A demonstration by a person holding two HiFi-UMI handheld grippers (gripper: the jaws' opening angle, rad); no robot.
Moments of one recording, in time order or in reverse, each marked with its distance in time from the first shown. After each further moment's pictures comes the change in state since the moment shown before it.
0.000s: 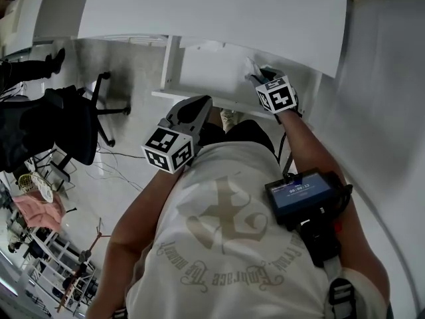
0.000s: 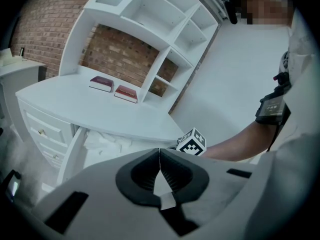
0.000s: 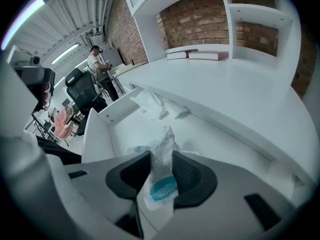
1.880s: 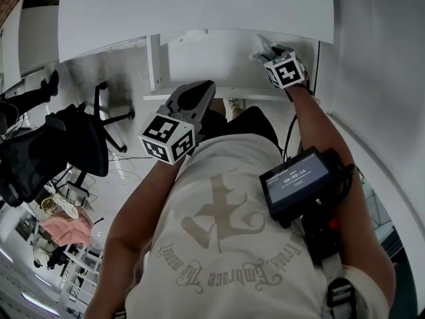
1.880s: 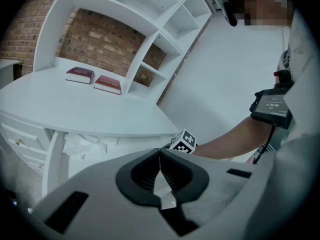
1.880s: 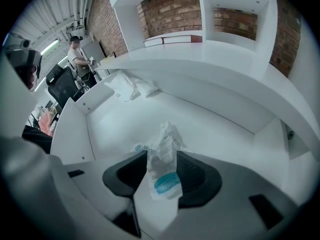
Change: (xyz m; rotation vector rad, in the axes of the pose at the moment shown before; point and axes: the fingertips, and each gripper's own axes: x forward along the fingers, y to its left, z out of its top) left arm 0.040 -0.034 0.012 0.093 0.116 -0.152; right arm -0.014 -0.073 -0.059 0.106 0.088 -0.142
